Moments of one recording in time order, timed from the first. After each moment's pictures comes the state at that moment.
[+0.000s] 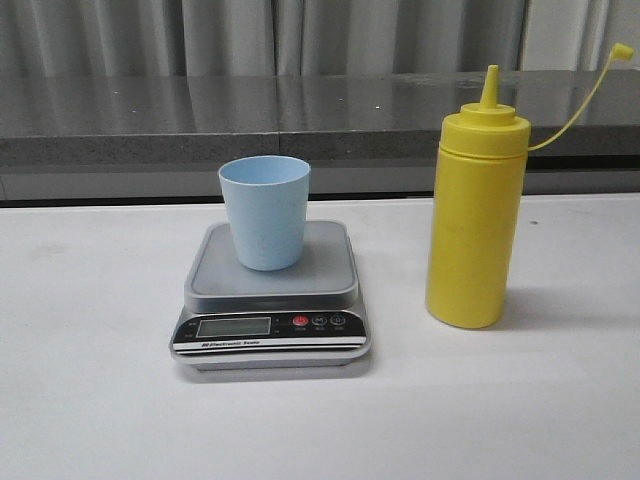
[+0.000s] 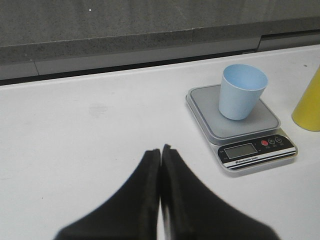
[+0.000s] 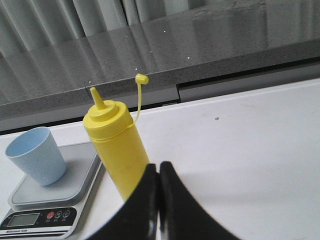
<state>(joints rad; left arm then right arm) -0.29 0.27 -0.57 0.07 0.75 -0.14 0.18 0.19 -0.22 0.00 0.23 0.31</state>
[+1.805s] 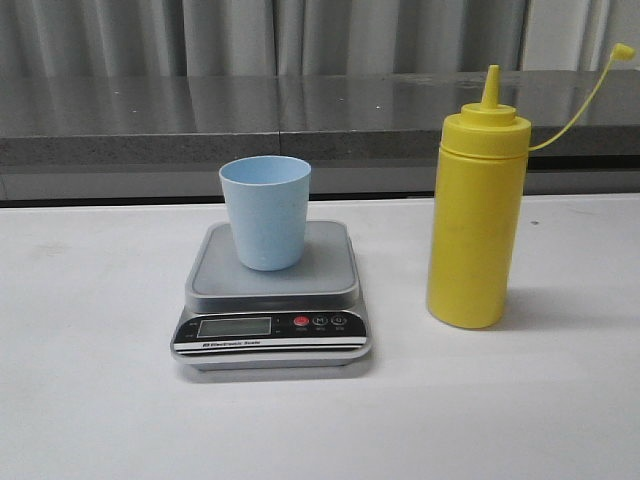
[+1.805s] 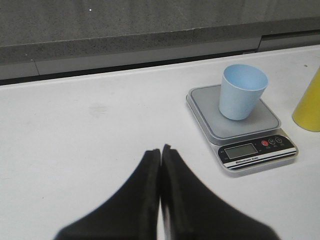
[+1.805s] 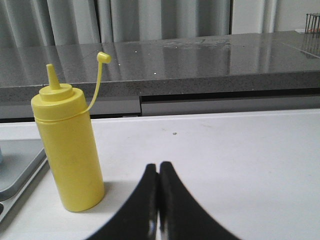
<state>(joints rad) -0.29 0.27 -0.57 0.07 0.75 -0.14 0.07 -0.01 0.03 -0.01 0.06 0.12</state>
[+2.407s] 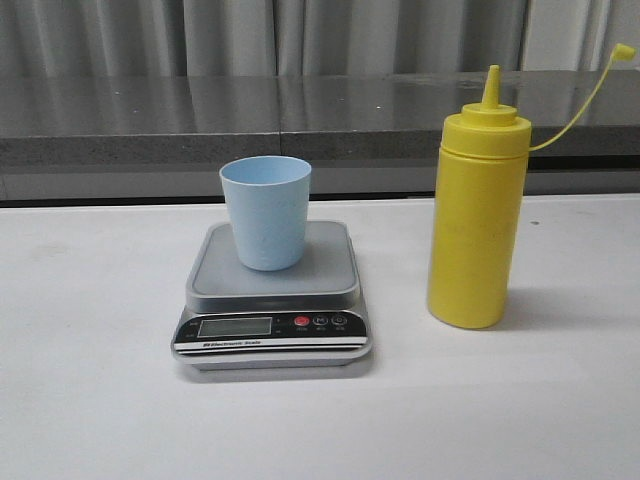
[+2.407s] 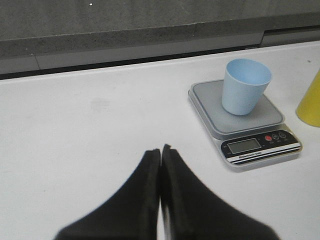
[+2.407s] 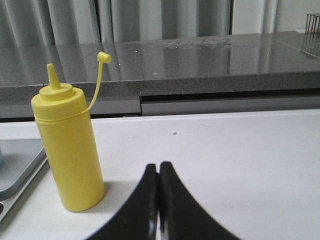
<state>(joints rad) -0.27 0.27 -0.55 0.07 0.75 -0.14 0.07 -0.01 0.03 -0.01 0.06 0.12</state>
